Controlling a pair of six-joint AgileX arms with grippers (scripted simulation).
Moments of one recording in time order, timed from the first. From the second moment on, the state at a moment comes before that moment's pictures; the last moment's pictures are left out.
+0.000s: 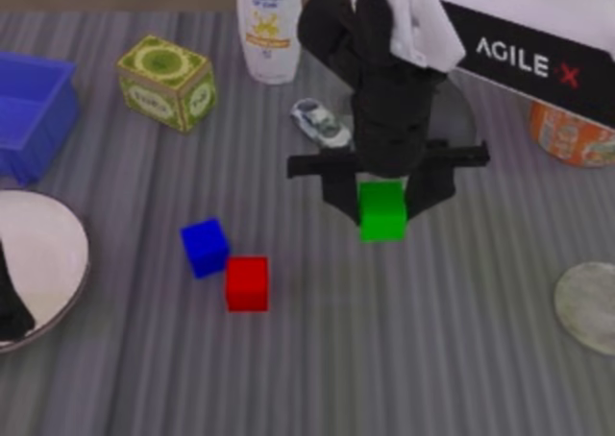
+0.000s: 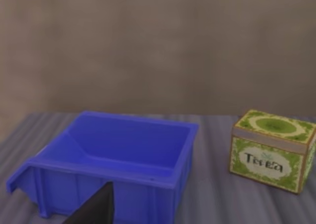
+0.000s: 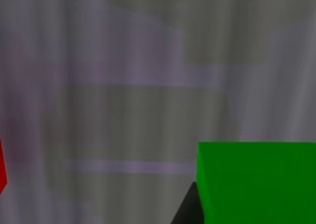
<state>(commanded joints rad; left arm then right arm) 0.02 0.00 0.00 0.00 0.00 0.00 0.64 2.26 1.96 -1.29 0.01 0.60</state>
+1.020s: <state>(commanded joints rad) 0.02 0.00 0.00 0.00 0.00 0.00 0.78 2.27 1.79 -1.08 0.01 0.79</state>
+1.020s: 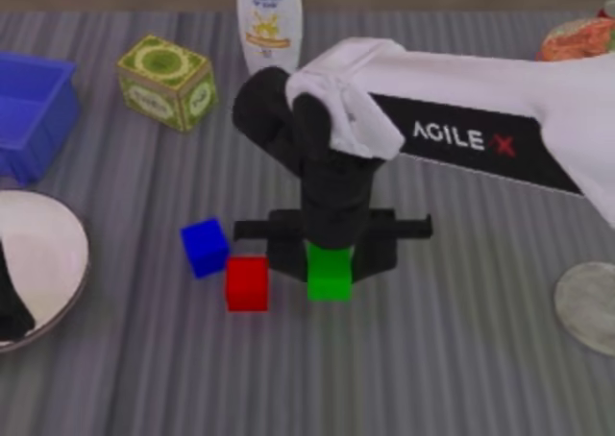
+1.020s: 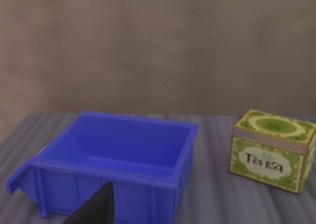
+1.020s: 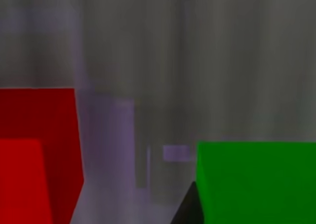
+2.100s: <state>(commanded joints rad) 0.02 0.00 0.00 0.00 0.00 0.00 0.78 2.28 1.77 -1.05 0.01 0.79</state>
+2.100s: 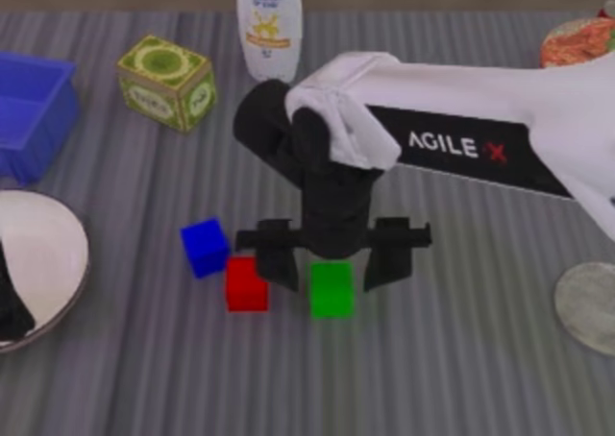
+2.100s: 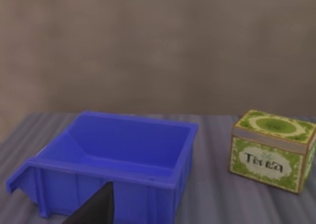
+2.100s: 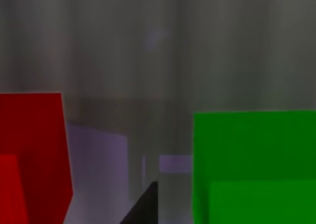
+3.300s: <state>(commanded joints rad) 0.02 0.00 0.00 0.00 0.00 0.00 0.79 2.23 1.96 -1.30 0.01 0.79</state>
